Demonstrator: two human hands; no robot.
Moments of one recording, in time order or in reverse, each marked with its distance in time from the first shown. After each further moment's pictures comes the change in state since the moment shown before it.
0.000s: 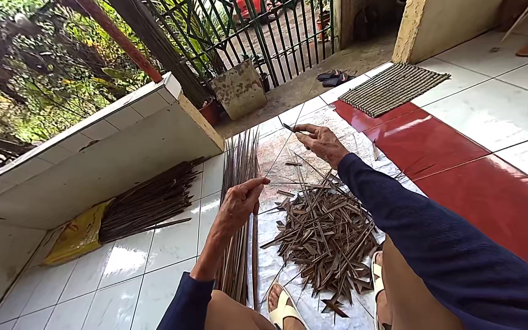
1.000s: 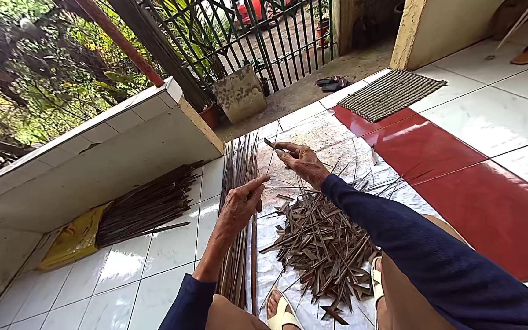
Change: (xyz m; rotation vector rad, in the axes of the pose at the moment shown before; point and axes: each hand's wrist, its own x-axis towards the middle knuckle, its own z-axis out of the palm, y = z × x) left_hand 0.010 -0.005 0.005 0.081 0.068 0.068; right_hand -0.021 -0.013 0.052 0.121 -0.066 -0.087
